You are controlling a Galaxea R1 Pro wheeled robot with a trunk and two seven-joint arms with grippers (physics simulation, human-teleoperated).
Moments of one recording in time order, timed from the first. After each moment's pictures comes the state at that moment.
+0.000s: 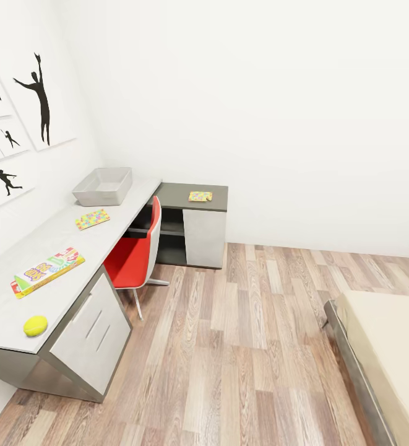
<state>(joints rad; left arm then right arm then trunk) -0.16 -0.02 0.01 -0.45 0.00 0.19 0.01 -0.28 -0.06 -0.05 -0.08 -0.34 0.12 -0.02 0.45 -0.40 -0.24</state>
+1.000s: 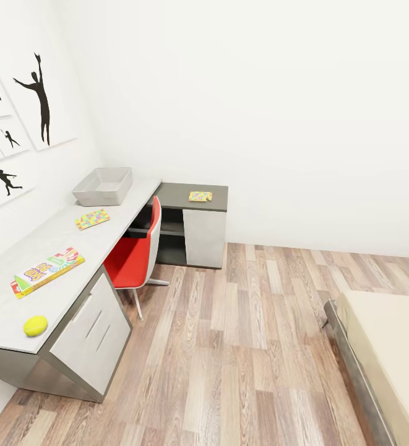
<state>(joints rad) -0.17 -0.02 0.00 -0.45 0.00 0.07 0.01 -0.28 -0.04 -0.04 -0.12 -0.34 -0.07 -0.02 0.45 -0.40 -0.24</state>
